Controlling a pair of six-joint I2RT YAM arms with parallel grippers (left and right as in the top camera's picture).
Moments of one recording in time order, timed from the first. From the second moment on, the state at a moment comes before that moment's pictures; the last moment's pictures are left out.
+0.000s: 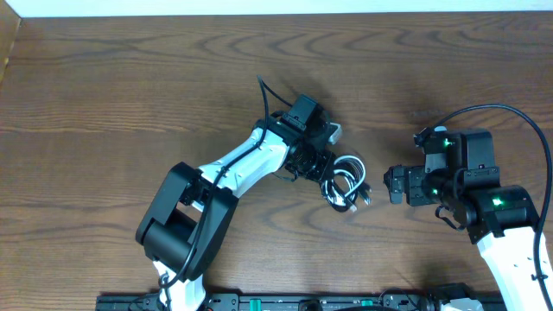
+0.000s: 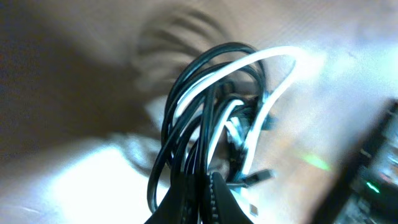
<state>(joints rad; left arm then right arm) -0.60 1.93 1.25 -0.59 0.58 -0.19 0.14 1.04 0.88 -0.90 -0.14 0.09</state>
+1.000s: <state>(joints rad) -0.61 1.93 1.25 -0.71 0.76 -0.14 0.14 1.56 0.86 -0.72 -0.44 -0.01</state>
